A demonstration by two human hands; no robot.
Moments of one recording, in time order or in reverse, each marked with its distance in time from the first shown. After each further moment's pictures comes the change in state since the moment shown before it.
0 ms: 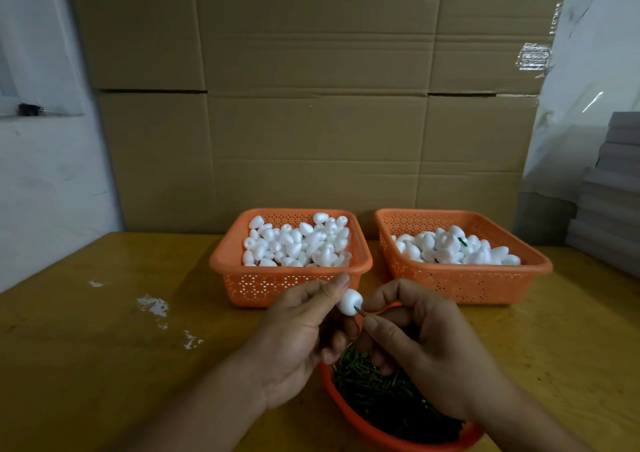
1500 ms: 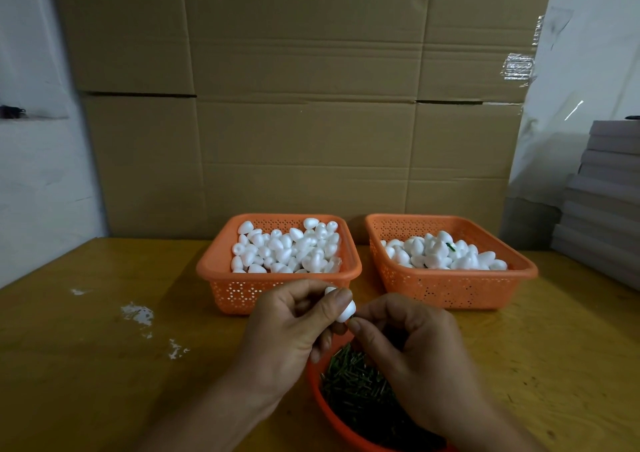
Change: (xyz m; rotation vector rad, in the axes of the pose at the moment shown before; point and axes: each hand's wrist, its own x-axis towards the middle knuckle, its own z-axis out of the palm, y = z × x) left_hand 0.002 -0.007 -0.001 0.236 0.069 0.379; right_hand -0.003 0.008 0.005 -0.332 0.235 -0.212
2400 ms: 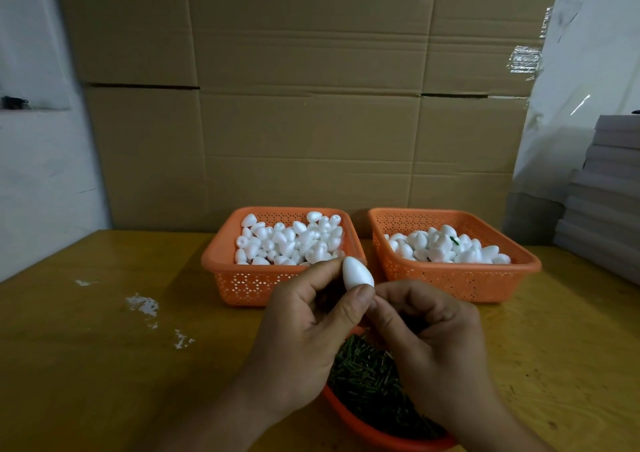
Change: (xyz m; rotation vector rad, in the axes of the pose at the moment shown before) left_hand -0.013 0.019 0.013 0.119 -0.134 0.327; right_hand -0.001 -0.009 0.010 0.304 0.205 -0.065
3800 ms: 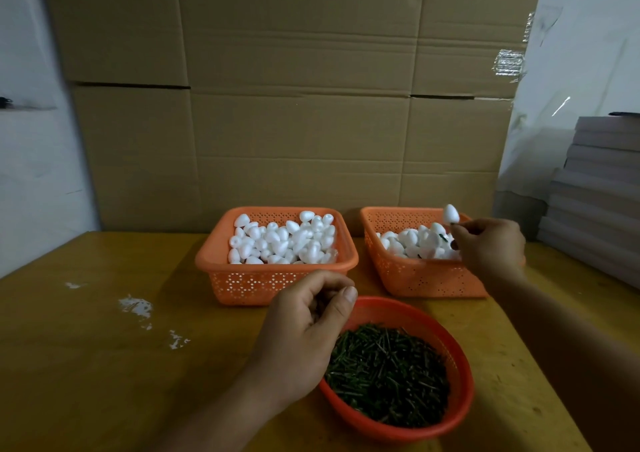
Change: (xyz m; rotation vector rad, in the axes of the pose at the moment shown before) left_hand -0.005 -0.026 -0.003 0.154 0.067 -0.169; right_hand 0.112 0.095 -0.108 -0.670 0.375 0.468
